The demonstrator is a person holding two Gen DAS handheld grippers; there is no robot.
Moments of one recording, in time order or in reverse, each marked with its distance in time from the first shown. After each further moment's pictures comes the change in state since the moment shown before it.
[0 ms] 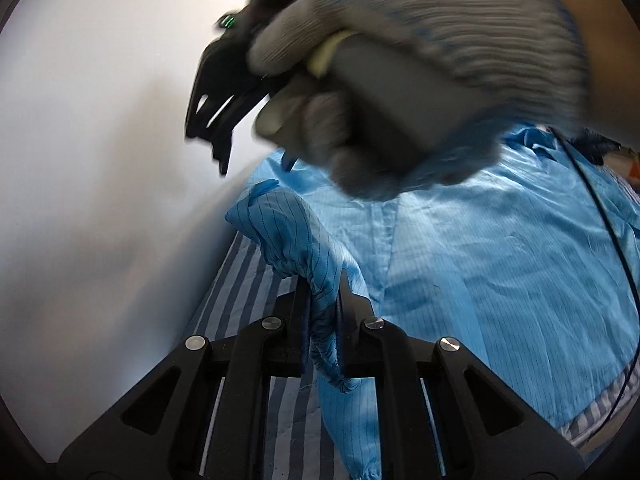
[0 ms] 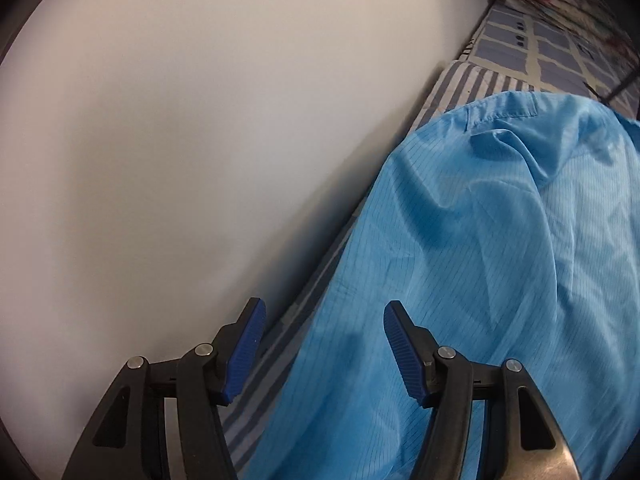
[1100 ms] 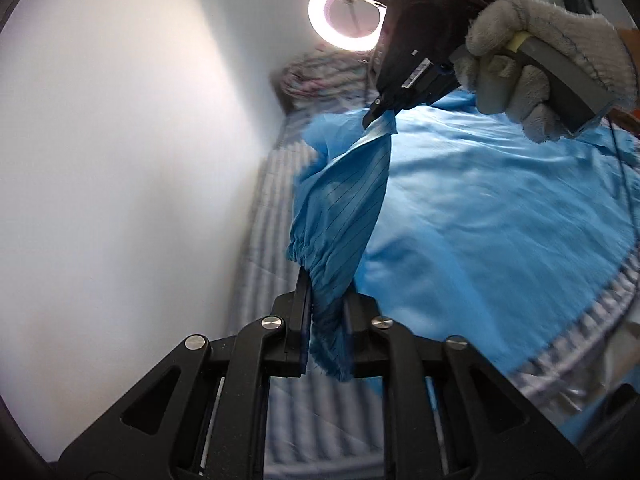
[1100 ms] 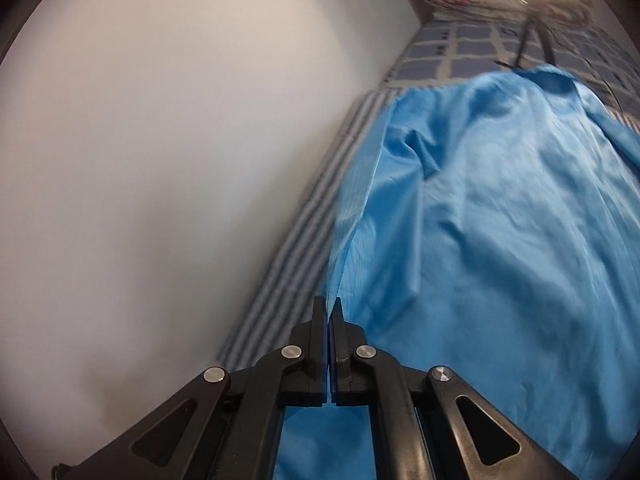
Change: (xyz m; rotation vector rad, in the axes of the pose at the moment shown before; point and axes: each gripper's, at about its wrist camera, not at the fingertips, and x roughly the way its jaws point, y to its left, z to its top) left arm -0.069 -0.005 -0.026 0.243 -0.034 -0.040; right arm -0.117 -0.124 -0.127 0.209 -0.229 0.118
